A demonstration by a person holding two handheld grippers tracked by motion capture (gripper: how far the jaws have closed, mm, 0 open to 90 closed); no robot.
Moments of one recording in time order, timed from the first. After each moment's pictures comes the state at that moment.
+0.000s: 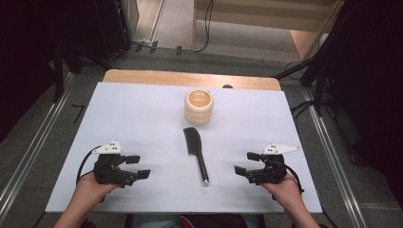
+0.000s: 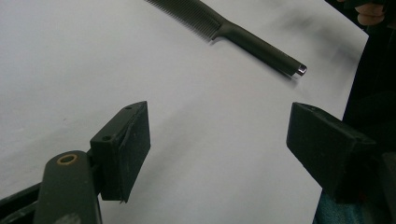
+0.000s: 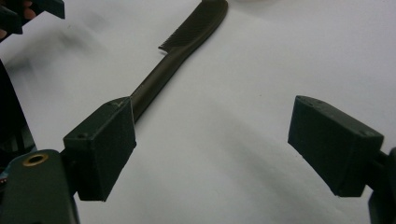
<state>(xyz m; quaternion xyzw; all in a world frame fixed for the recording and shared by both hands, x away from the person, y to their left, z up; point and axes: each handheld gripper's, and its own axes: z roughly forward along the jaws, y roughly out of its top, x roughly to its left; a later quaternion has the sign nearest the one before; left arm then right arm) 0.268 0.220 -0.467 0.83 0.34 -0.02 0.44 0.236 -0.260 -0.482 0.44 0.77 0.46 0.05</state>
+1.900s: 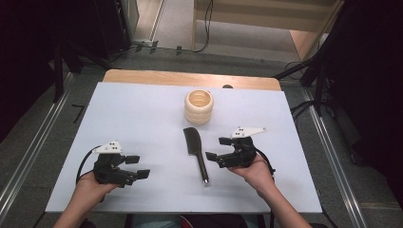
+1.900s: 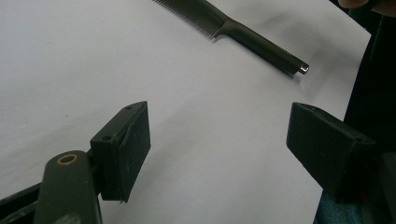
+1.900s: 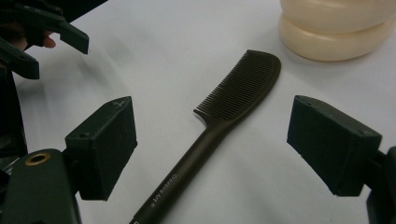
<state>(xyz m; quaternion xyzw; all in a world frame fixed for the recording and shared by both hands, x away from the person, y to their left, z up) 0.270 0.220 -0.467 0.83 0.35 -0.03 0.44 0.285 -0.182 -0.463 0.38 0.80 0.47 0.05</state>
